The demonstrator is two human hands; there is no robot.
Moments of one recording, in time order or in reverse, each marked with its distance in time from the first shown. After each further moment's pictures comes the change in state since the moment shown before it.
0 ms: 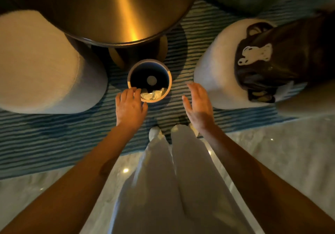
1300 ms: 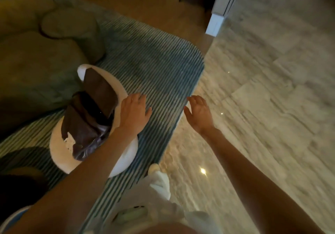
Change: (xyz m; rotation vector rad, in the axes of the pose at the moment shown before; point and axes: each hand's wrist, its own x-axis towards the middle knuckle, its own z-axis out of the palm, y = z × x) left_hand -0.023 0.731 -0.019 0.082 0.100 1.083; right_hand -0.247 0.438 -0.467 -0.178 0.516 0.698
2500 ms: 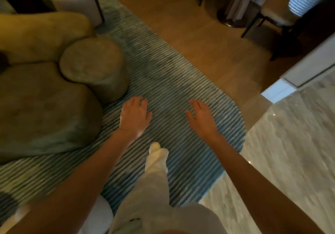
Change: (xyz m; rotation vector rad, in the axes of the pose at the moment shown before) left_hand 0.731 -0.208 0.043 0.087 -0.100 -0.396; right_hand 0.849 0.046 0.077 0.168 -0.174 -0.325
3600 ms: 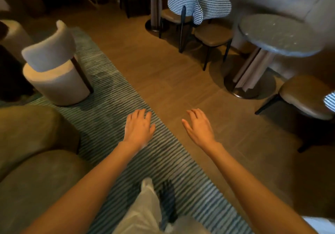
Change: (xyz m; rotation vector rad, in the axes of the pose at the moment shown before) left_hand 0.896 -0.029 -0.101 0.085 -0.016 -0.092; right_hand 0.906 0.171 -0.077 -0.105 -0.041 -0.093
